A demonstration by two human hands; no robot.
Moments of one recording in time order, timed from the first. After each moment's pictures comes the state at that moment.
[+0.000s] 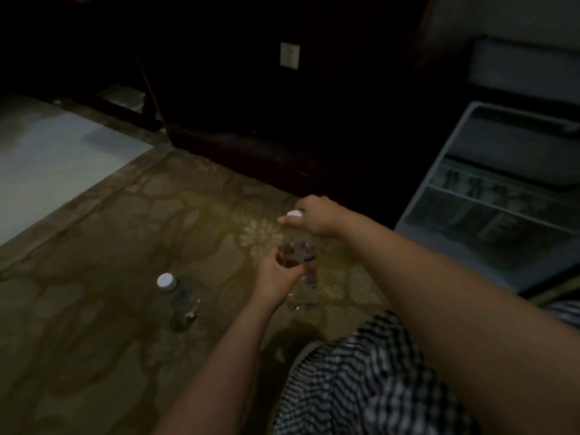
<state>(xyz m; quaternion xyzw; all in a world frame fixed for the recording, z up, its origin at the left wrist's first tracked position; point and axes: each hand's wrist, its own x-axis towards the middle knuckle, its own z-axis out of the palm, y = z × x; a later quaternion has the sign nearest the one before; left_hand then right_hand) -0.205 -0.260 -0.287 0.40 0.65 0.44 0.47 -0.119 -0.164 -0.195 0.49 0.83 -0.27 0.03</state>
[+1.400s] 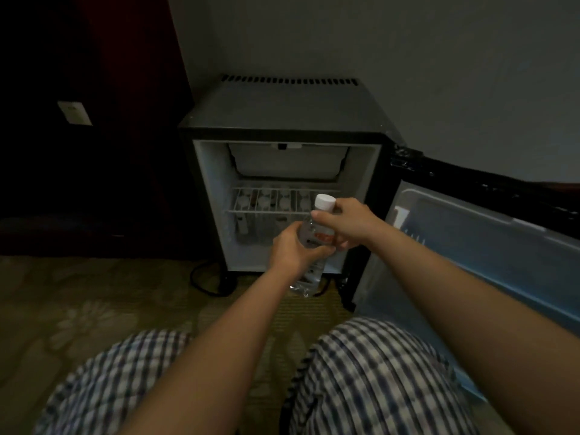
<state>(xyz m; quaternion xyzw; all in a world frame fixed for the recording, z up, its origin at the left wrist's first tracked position) 0.168 -0.155 -0.216 0.65 0.54 0.29 0.45 0.292 -0.163 -0.155 0.72 0.55 -0.35 -0.25</state>
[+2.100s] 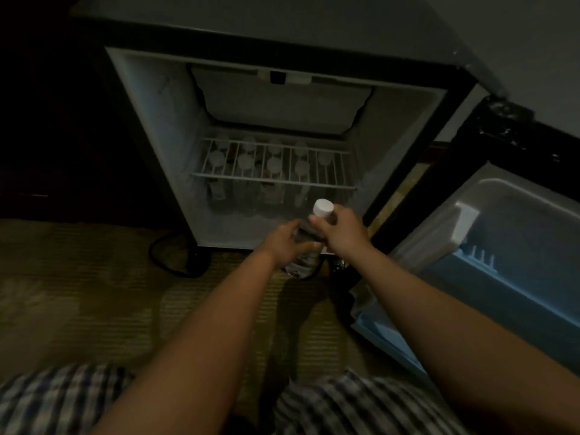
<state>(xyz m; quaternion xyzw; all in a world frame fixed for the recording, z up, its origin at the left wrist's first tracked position) 0.187 -0.055 -0.332 0.65 0.49 0.12 0.57 0.307 -0.083 -0.299 0.77 0.48 -0.33 -0.26</state>
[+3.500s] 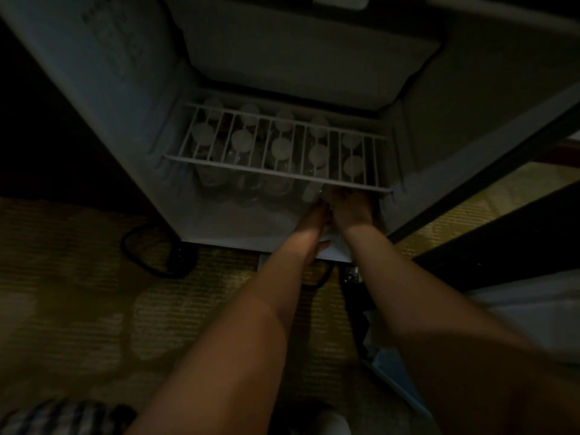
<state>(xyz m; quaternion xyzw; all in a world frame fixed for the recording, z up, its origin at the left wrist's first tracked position) 0.267 0.018 -0.410 0.23 0.52 0.24 0.79 0.332 0.023 -0.383 0.82 0.38 -0.34 -0.26</state>
